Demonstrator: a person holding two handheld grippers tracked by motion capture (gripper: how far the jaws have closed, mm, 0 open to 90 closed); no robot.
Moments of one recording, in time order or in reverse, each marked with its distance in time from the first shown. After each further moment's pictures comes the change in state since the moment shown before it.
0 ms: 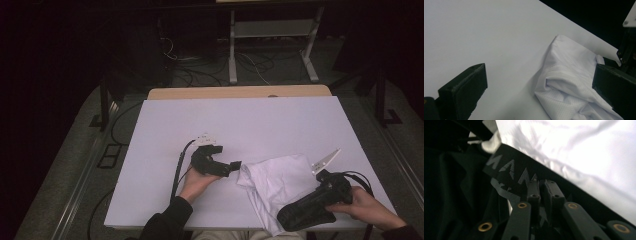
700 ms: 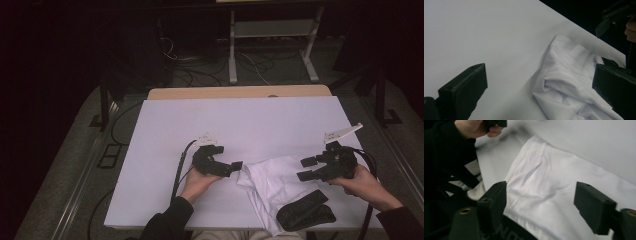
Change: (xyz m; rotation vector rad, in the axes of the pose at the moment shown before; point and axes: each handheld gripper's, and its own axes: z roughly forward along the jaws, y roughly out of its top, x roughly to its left) left arm -0.001 0.000 0.004 0.004 -0.008 -0.008; right arm -0.011 0.033 -0.048 -0.308 -0.141 -0.010
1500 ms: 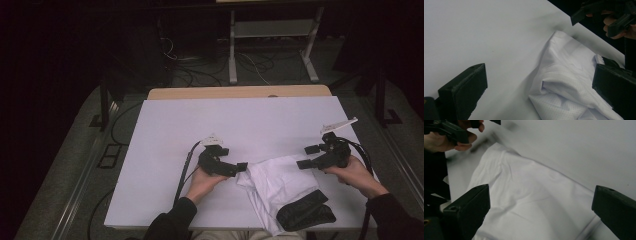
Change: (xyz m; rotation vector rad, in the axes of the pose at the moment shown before) left arm -0.001 -0.003 0.019 0.041 -0.019 -0.042; right arm -0.049 0.003 0.012 -0.030 -0.093 0.055
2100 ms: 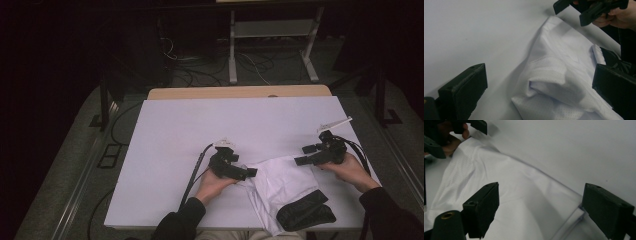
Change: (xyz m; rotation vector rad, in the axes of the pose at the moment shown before) left arm -0.007 -0.005 0.031 0.109 -0.058 -0.030; right arm -0.026 -0.002 0.014 0.029 -0.039 0.019
